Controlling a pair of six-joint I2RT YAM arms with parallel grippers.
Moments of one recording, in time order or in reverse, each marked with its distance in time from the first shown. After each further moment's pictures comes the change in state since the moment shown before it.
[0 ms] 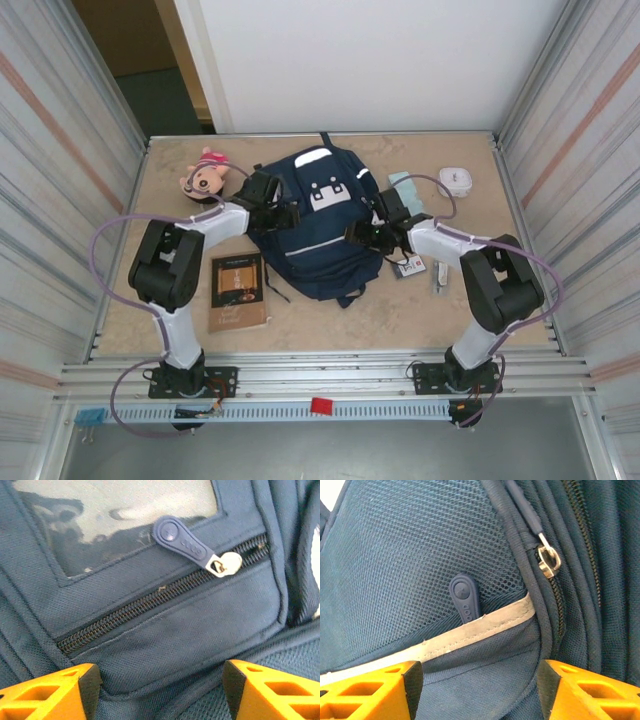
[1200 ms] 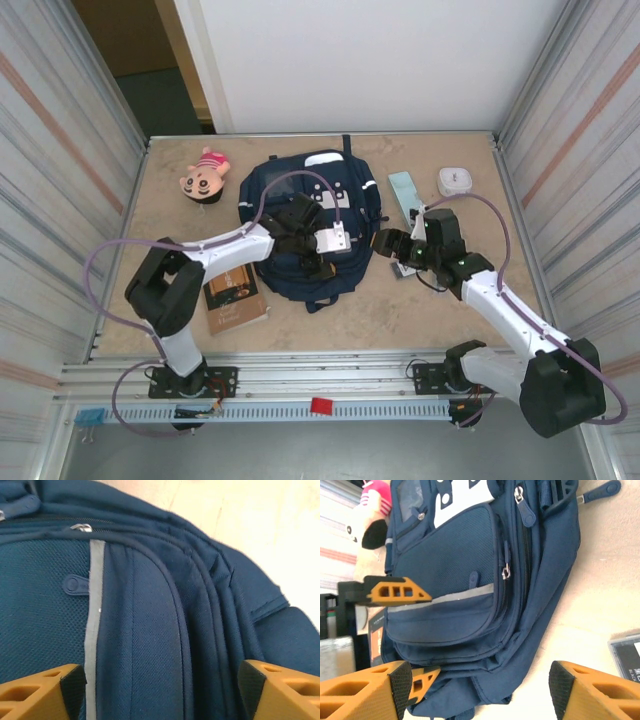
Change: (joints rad) left arm -0.307 -0.134 -0.045 -0.108 0.235 1.218; right arm -0.158 -0.607 -0.315 -0.010 -0.167 -0.033
